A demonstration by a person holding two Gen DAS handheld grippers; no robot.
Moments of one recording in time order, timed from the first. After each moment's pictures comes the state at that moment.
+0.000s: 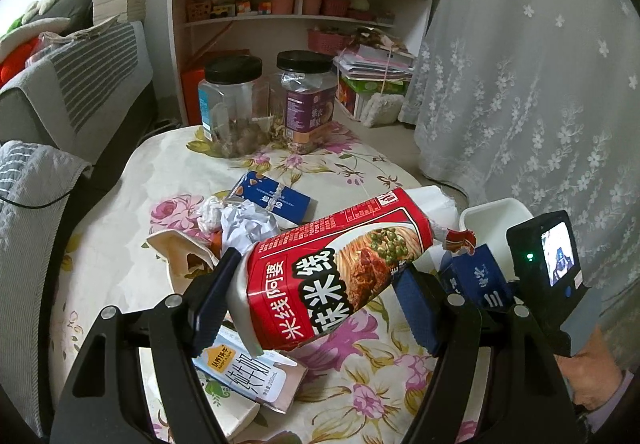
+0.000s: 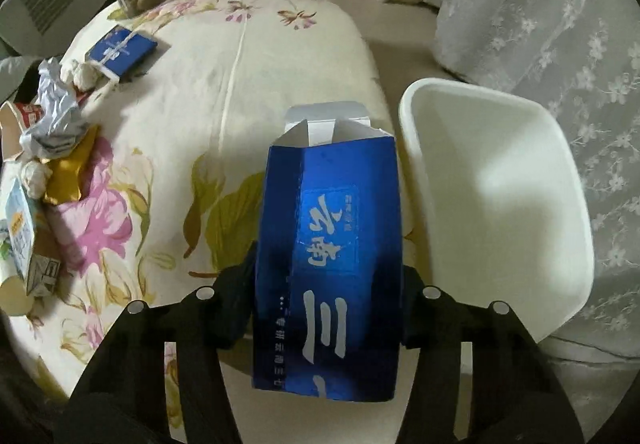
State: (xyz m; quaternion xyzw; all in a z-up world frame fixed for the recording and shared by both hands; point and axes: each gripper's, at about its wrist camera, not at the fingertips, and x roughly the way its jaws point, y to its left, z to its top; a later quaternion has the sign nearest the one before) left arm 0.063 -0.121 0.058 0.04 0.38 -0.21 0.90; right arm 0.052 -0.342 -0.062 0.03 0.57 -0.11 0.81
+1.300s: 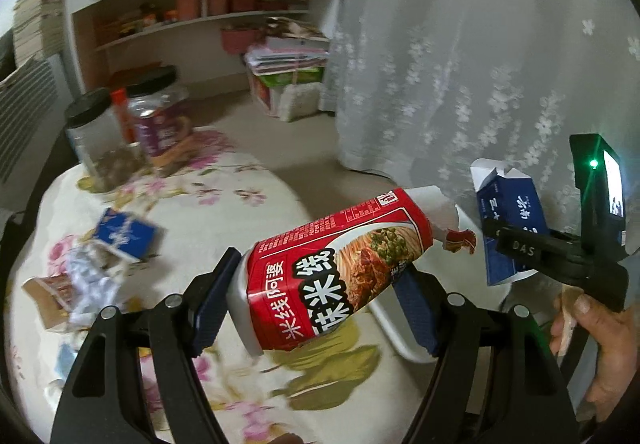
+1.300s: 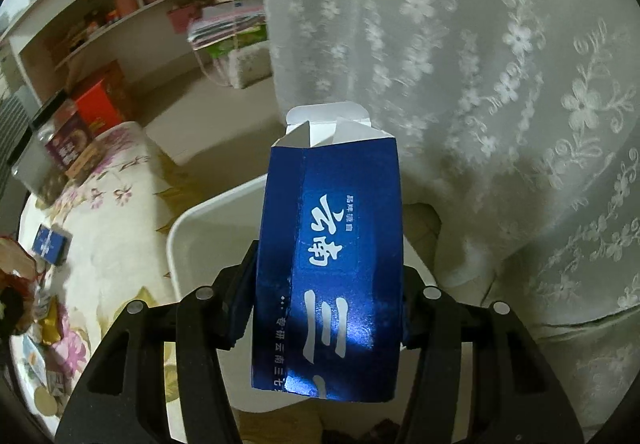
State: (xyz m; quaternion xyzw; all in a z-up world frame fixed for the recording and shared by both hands) left arm 0.037 -0.305 0.060 0.07 0.38 -0.30 0.87; right arm -0.026 -0.520 0.018 0.17 0.43 -0.29 0.84
